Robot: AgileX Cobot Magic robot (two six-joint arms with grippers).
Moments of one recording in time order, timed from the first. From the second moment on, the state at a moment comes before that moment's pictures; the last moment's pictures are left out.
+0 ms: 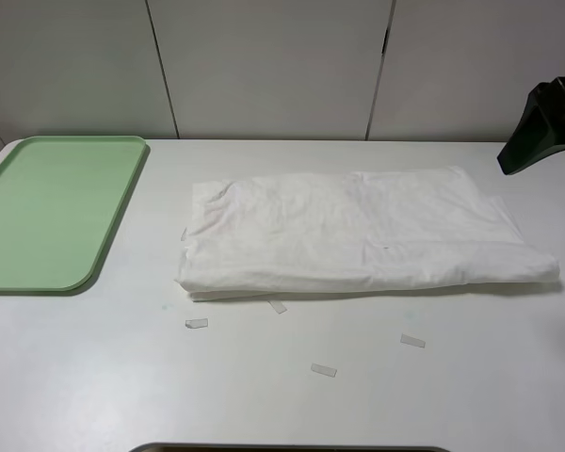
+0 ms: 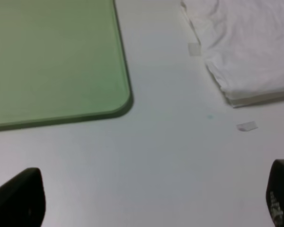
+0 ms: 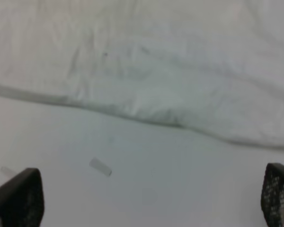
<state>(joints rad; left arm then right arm) -0.13 -0.01 -0.51 0.01 1.07 -0.03 0.01 1.30 -1.11 0.23 1.12 -0.21</state>
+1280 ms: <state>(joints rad) -0.12 -0.01 -0.51 0.01 1.07 -0.03 -0.05 1.92 -1.36 0.04 0.87 -0.20</state>
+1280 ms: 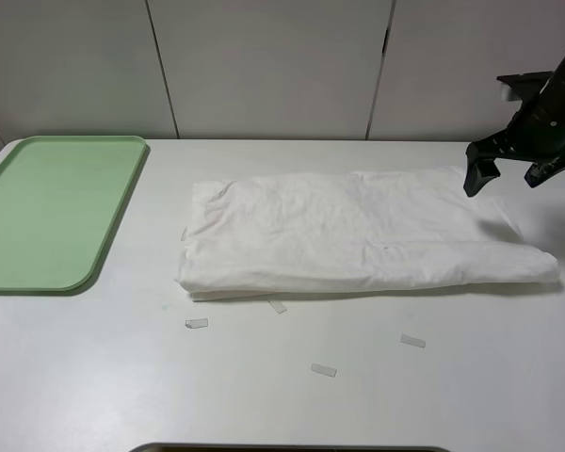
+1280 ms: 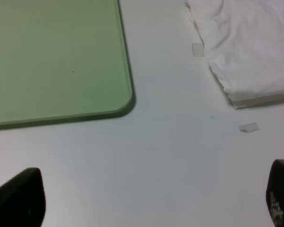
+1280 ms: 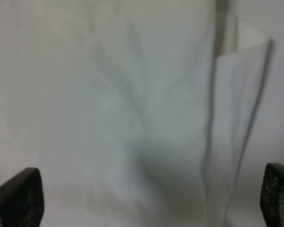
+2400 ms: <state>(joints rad) -0.12 -0.01 -0.51 0.01 1.07 -0.03 -0.18 2.19 -1.39 0.12 0.74 -0.35</state>
